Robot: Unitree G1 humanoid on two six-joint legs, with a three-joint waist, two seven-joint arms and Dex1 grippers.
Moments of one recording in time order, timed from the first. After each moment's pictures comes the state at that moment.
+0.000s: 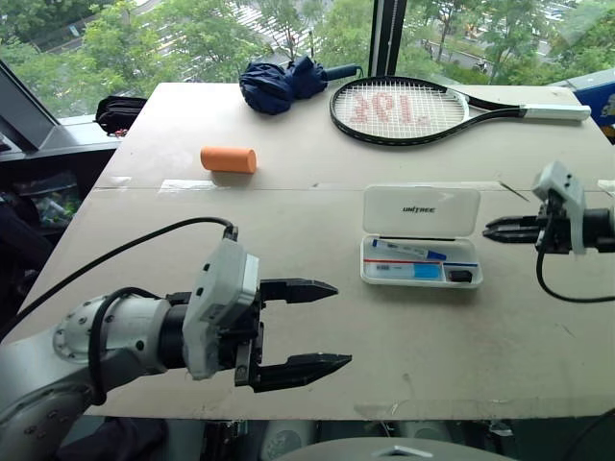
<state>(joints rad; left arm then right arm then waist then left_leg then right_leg) 0.04 0.97 0.36 -0.94 -1.30 0.82 -0.72 -0.59 -1.00 -0.02 0.13 0.40 0.79 1.12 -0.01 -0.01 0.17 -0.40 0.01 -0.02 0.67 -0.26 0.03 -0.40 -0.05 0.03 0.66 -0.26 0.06</state>
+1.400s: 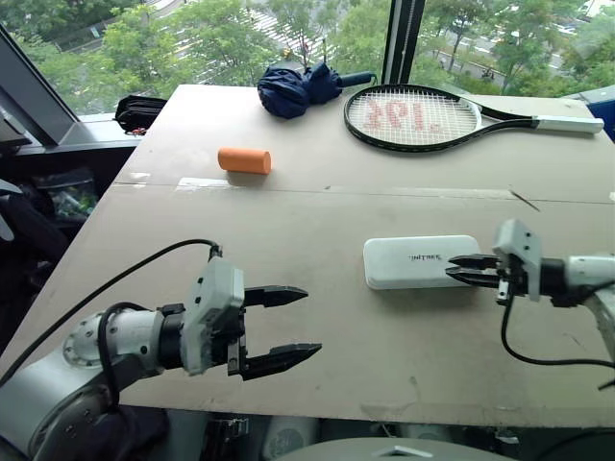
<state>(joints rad) 0.26 0.91 0.31 -0.80 -0.93 0.63 -0.91 -0.04 -0.80 -0.21 -0.30 0.32 0.41 1.16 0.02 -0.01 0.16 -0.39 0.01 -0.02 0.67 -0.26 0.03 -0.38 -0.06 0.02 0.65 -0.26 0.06</state>
